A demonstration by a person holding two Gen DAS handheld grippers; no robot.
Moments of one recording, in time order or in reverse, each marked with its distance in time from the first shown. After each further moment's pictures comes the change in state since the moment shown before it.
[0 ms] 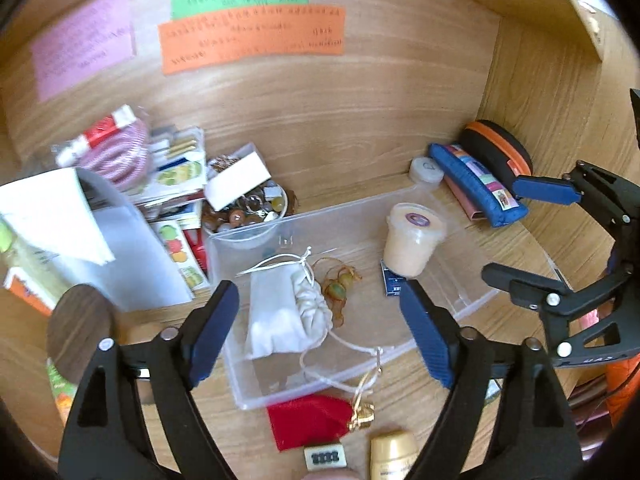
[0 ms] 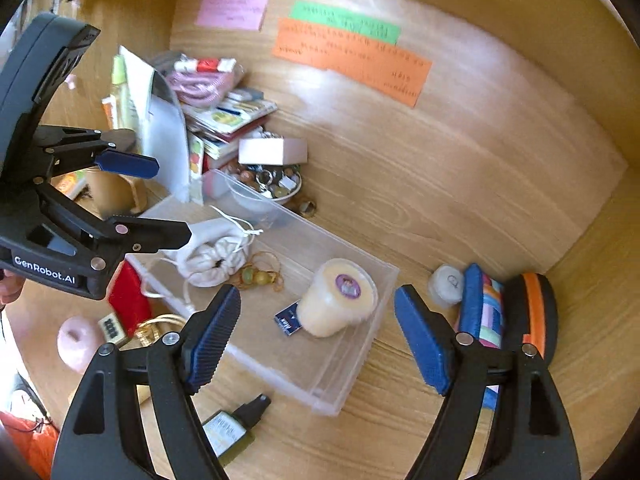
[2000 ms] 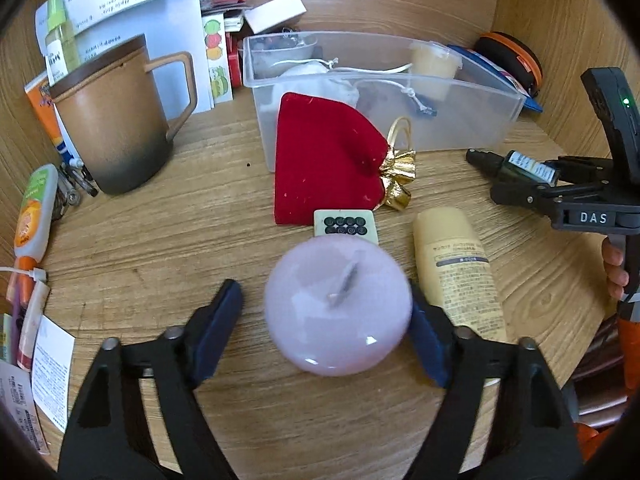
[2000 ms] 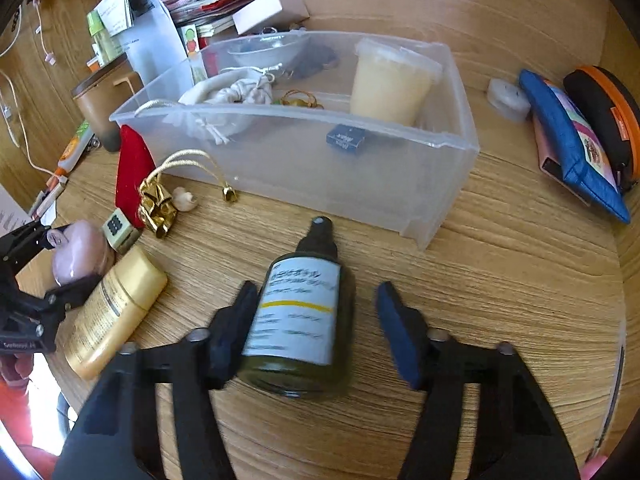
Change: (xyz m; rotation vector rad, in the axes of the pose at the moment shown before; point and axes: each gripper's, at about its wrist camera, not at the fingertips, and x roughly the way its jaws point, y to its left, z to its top) left arm 0.002 -0.005 -0.175 -0.063 0.122 0.059; right arm 0.058 0.032 -0.130 0.305 0.219 0.162
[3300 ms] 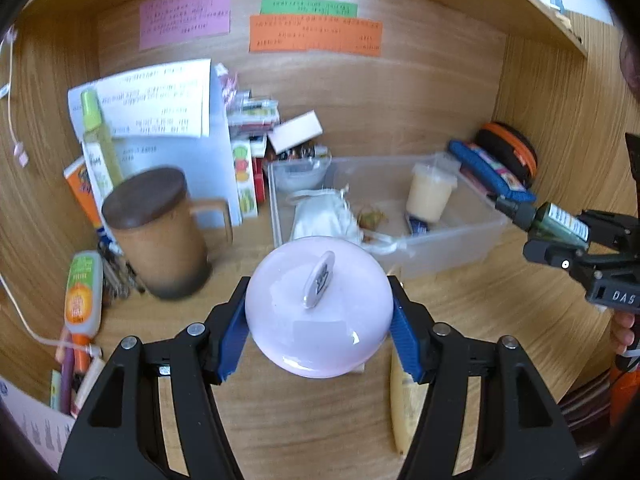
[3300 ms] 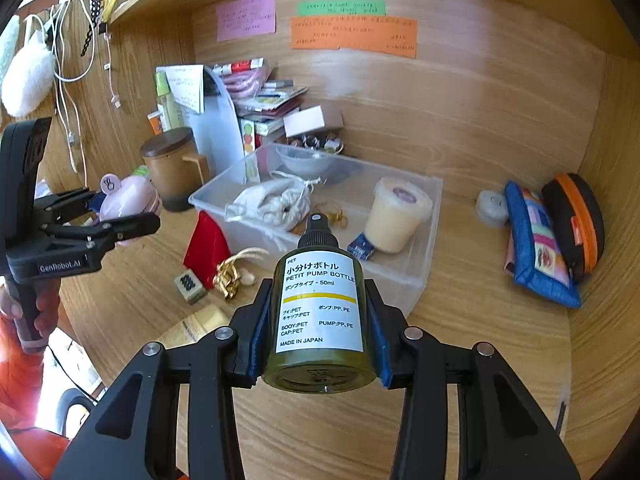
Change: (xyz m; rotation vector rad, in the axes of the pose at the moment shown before) left arm -0.067 0.003 0.069 -0.043 -0.245 0.028; right arm -0.099 0.017 0.024 -0.117 -0.251 0.027
